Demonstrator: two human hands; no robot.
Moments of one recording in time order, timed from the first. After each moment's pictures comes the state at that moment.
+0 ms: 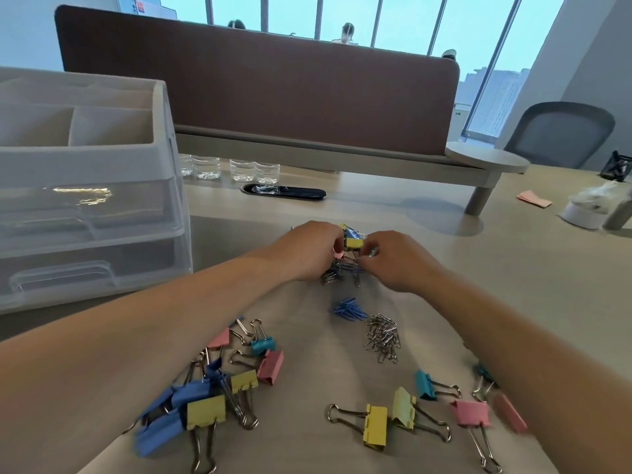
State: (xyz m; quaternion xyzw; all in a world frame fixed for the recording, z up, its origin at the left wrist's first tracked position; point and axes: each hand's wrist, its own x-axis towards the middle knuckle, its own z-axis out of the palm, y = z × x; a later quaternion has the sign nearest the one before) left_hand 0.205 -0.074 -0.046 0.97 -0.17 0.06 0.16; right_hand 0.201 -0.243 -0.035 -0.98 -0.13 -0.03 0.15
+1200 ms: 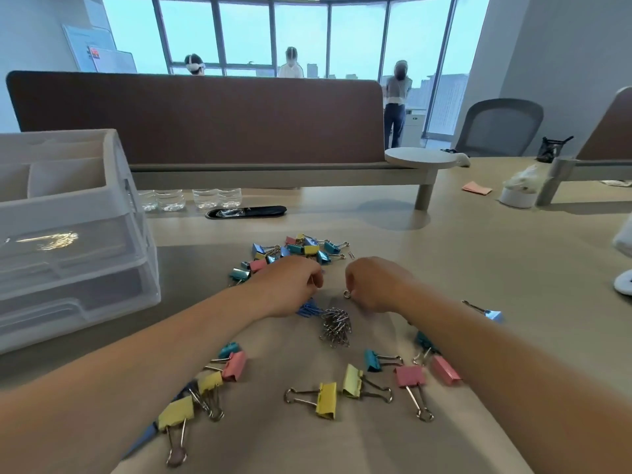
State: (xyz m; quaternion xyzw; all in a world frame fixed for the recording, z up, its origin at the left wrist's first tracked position) left_hand 0.152 -0.109 -0.038 0.97 -0.21 -0.01 0.13; right_hand 0.161 -0.288 -0.039 -0.99 -0.13 0.03 0.01
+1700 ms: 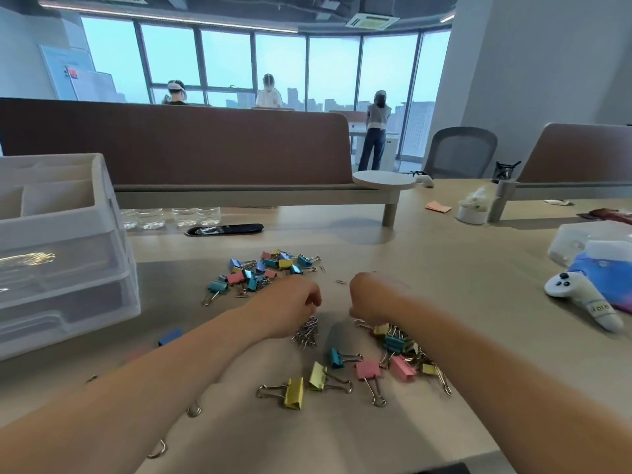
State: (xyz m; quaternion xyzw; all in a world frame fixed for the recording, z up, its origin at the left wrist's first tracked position) left_hand 0.108 -0.148 -0.030 0.96 -0.24 0.01 0.15; right_hand 0.117 -0.325 -0.022 -1.00 -0.05 0.05 -0.04
